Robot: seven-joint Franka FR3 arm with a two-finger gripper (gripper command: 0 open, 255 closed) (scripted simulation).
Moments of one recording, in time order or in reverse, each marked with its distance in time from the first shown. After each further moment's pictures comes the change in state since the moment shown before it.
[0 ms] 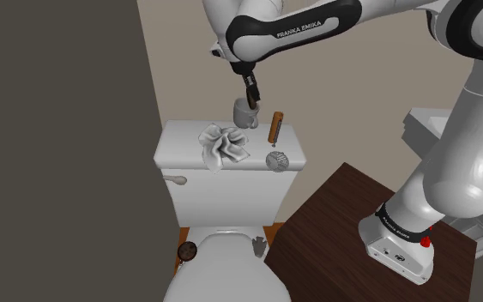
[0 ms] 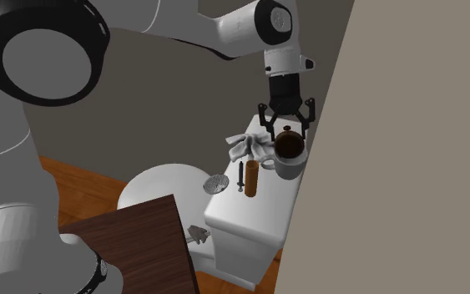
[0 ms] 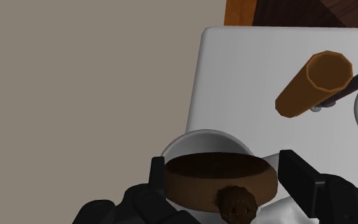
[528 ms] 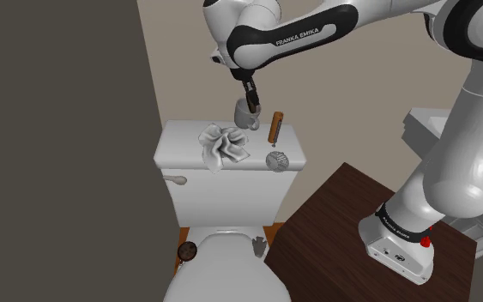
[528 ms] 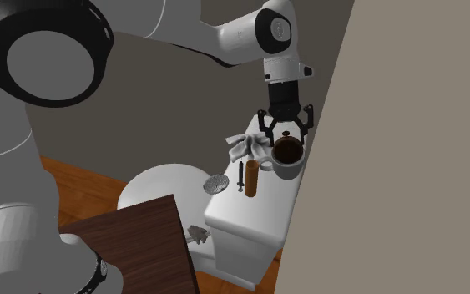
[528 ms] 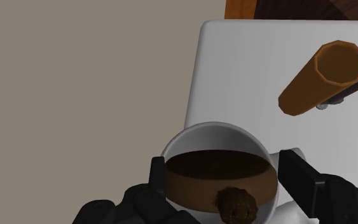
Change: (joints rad) arm -0.002 0.009 -0.002 -0.033 -0.005 0.038 0.017
